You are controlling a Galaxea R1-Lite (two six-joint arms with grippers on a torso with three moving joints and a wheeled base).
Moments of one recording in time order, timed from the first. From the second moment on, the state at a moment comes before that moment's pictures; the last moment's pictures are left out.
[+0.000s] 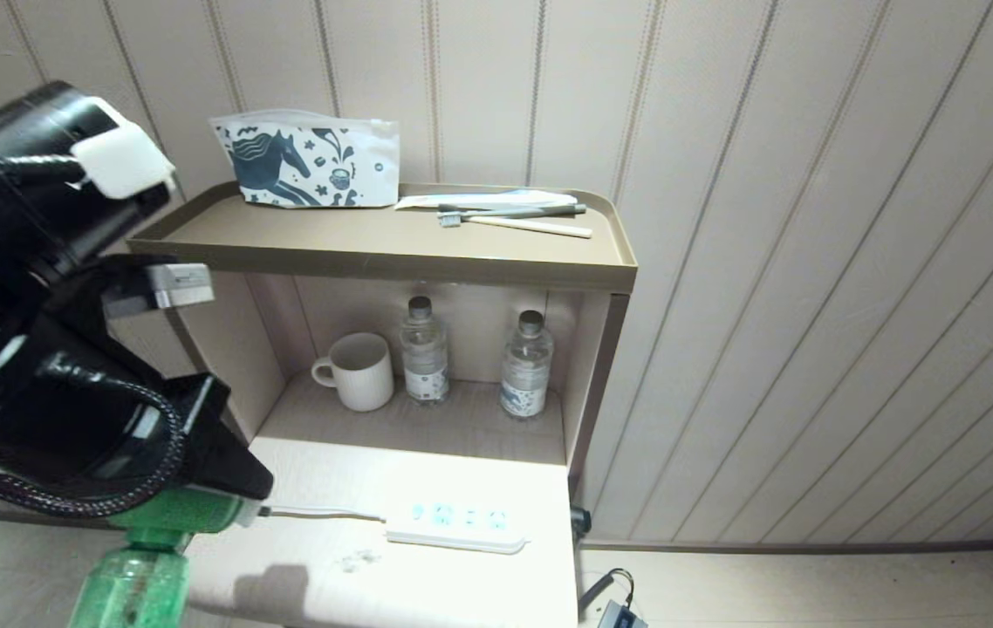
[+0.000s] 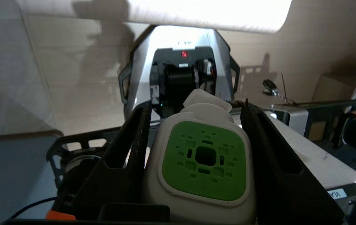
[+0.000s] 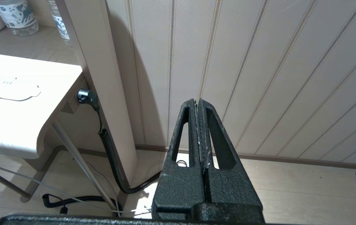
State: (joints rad) left arm -0.64 1.55 -1.60 1.20 -0.01 -0.56; right arm 0.00 0.00 -0.02 0.07 0.01 -0.02
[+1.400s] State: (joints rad) left arm -0.82 2.09 -1.81 1.07 -0.09 -0.29; right arm 0.00 0.00 -0.02 0.07 0.01 -0.02
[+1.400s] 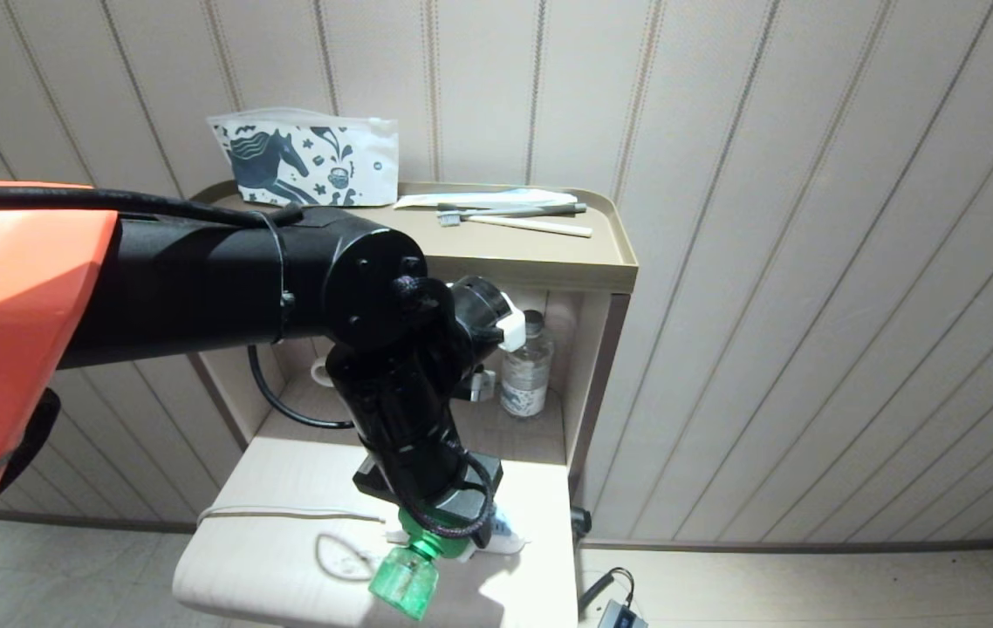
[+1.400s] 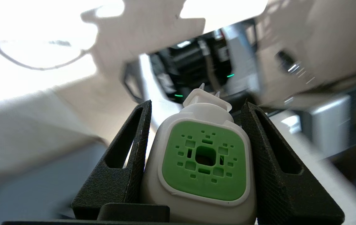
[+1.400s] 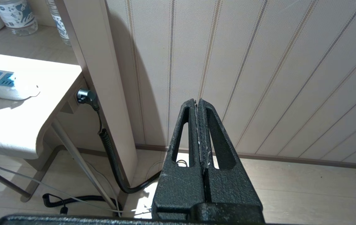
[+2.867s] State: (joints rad) left arm -0.83 2.23 -1.92 0.93 0.12 0.51; right arm 0.00 0.00 -0.02 0.07 0.01 -0.02
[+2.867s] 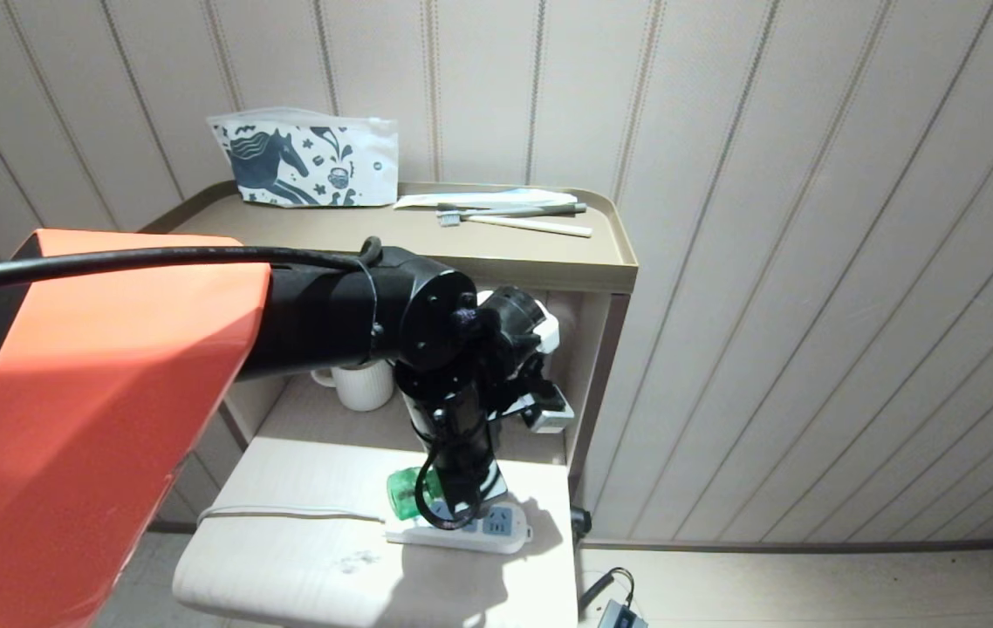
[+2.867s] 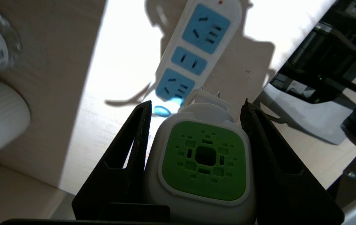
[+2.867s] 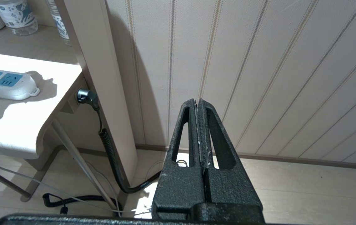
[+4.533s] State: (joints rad) left arm -0.87 2.37 -1.93 0.86 0.34 0.73; right arm 0.00 0.00 -0.02 0.07 0.01 -0.02
